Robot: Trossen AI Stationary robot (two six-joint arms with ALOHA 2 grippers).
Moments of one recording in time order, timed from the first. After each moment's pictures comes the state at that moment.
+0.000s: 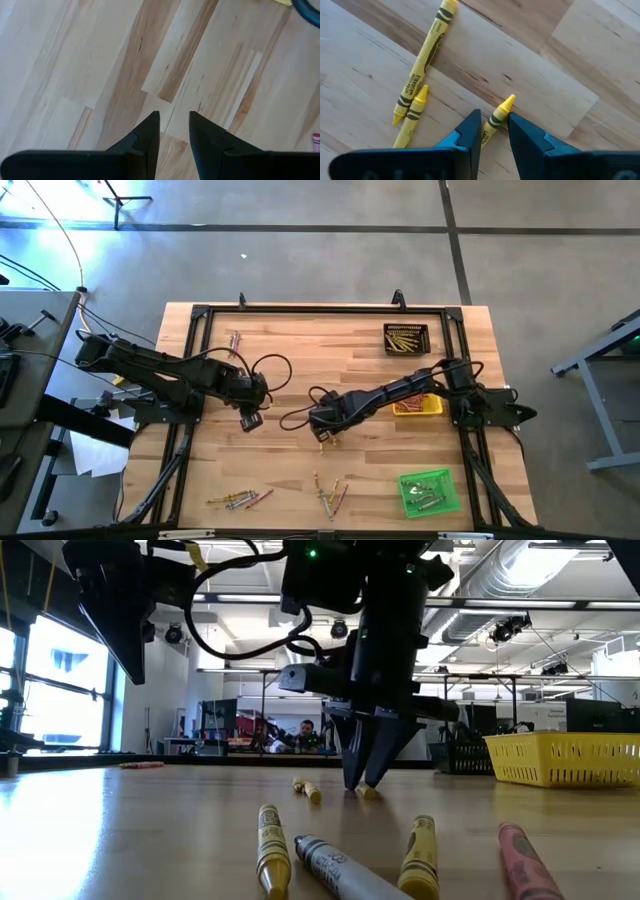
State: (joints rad) left arm -0.17 1.22 0.88 -0.91 -0.10 -0.57; right arm 0.18 2.14 1.51 -0.77 0.13 1.17
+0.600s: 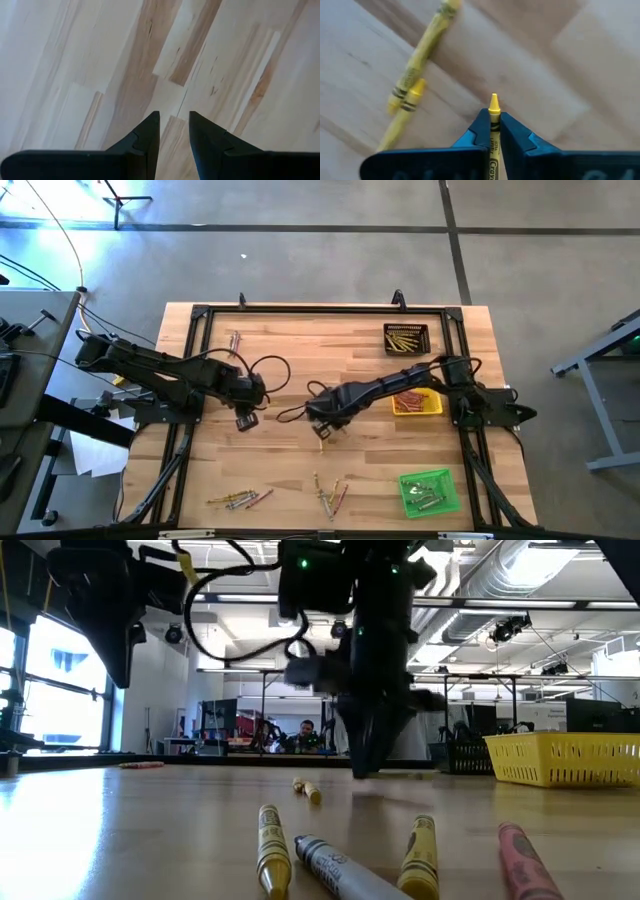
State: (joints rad) left arm -0.17 1.22 0.88 -0.98 -0.10 -0.55; right arm 0.12 2.13 1.57 -0.86 0.04 1.01
